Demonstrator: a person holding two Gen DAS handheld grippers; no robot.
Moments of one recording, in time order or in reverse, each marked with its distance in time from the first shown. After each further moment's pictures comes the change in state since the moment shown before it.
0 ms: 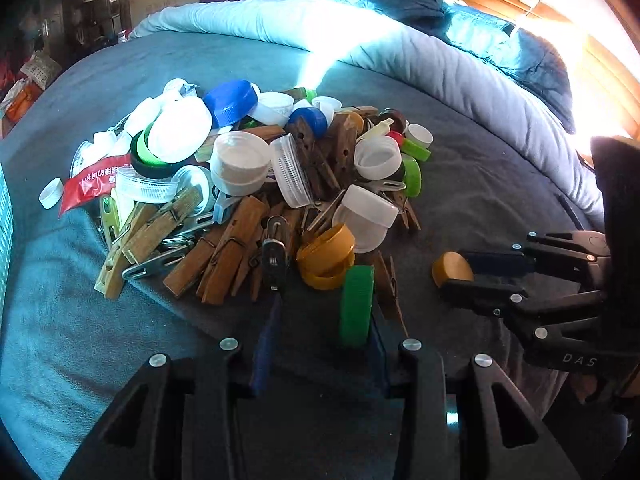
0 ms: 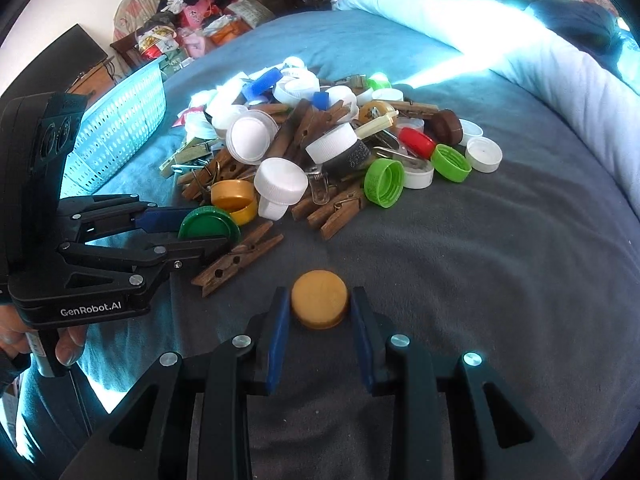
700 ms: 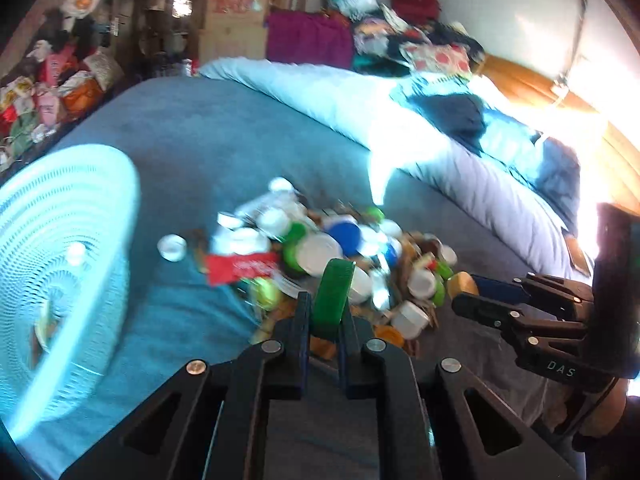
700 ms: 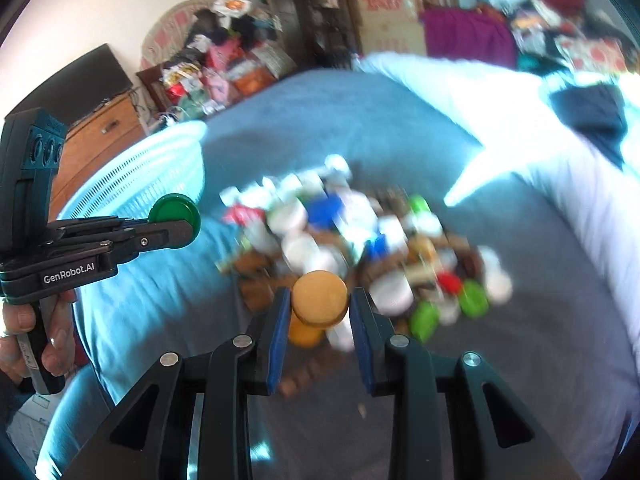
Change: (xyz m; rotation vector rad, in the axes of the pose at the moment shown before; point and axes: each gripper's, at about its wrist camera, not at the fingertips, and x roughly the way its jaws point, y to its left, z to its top) left arm -0.128 0.072 0.028 -0.180 -0.244 0.084; right arm -0.049 0.057 0.071 -0.082 -0.198 0.011
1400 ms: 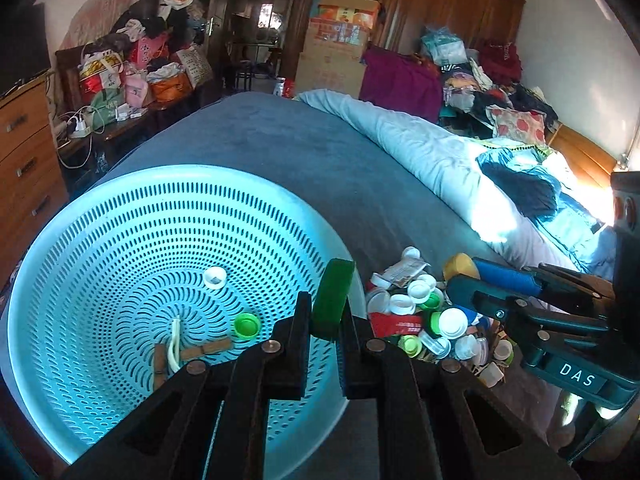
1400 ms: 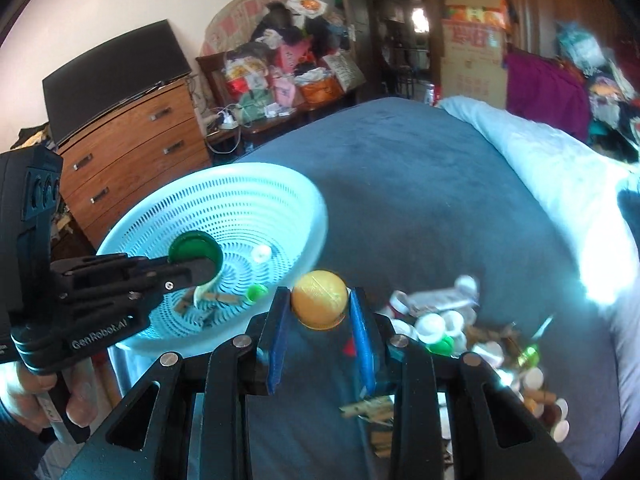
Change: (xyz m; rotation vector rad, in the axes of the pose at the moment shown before) left arm -0.071 0.139 0.028 -0.219 -0.092 0.191; right arm 0.054 0.151 0.128 -0.192 0.000 0.109
